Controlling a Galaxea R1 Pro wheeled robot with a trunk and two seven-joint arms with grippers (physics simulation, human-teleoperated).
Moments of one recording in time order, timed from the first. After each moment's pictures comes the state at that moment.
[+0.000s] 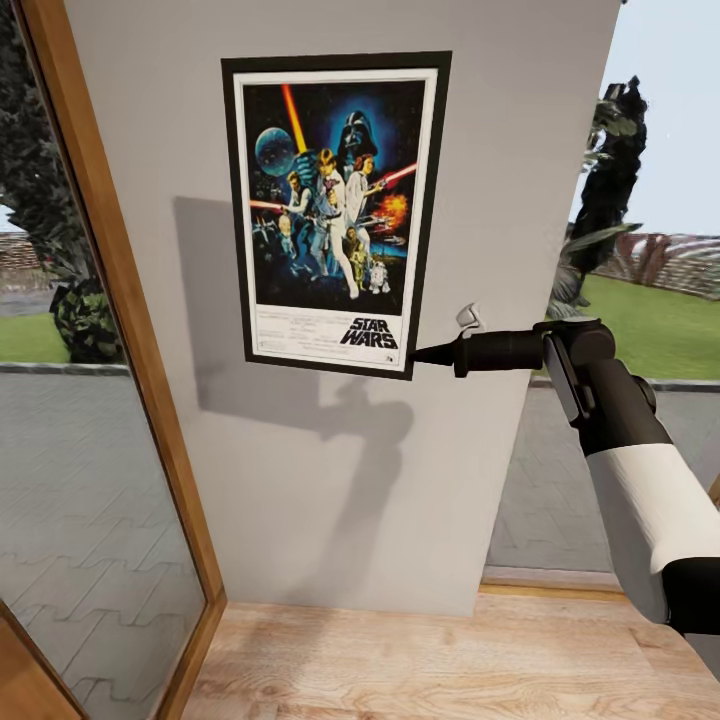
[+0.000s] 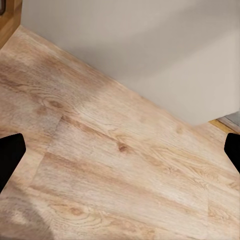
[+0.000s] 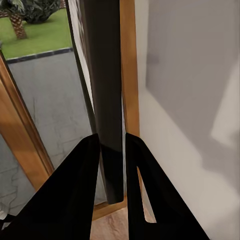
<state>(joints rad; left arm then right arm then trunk) -0.25 0.23 -0.03 -0.03 0.72 -0.35 -0.70 -1.16 -0.18 0.11 -1.12 -0.02 0.80 1.27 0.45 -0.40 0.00</state>
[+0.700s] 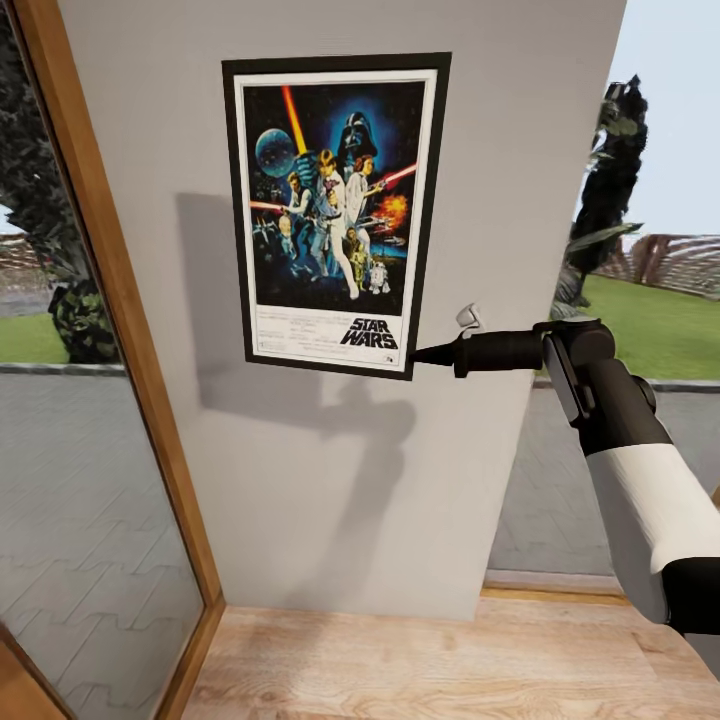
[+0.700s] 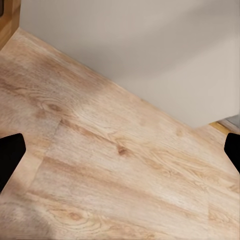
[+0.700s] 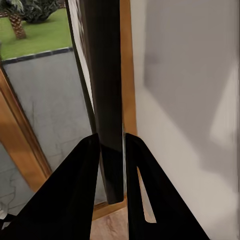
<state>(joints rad) -0.25 0.23 -0.03 -0.03 0.72 -0.35 -0.70 -1.16 -0.18 0.11 -1.12 -0.02 0.80 1.27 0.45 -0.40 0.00</state>
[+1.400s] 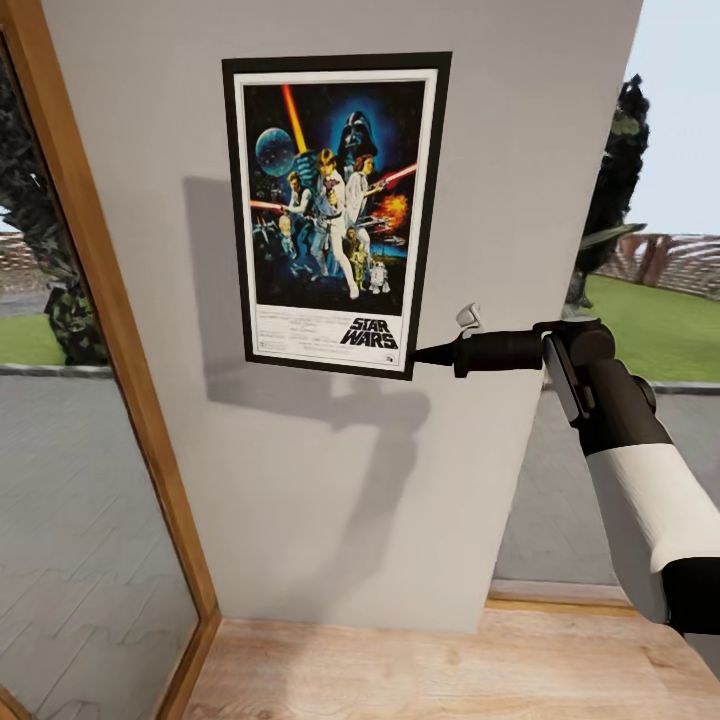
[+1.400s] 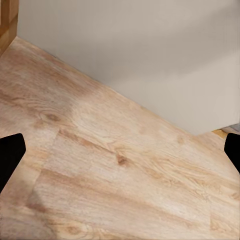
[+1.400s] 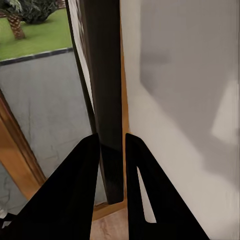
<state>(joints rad) -0.25 0.23 -0.03 -0.03 0.72 -0.35 -0.70 -1.16 -0.18 0.11 -1.12 -0.02 0.80 1.27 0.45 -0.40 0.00</state>
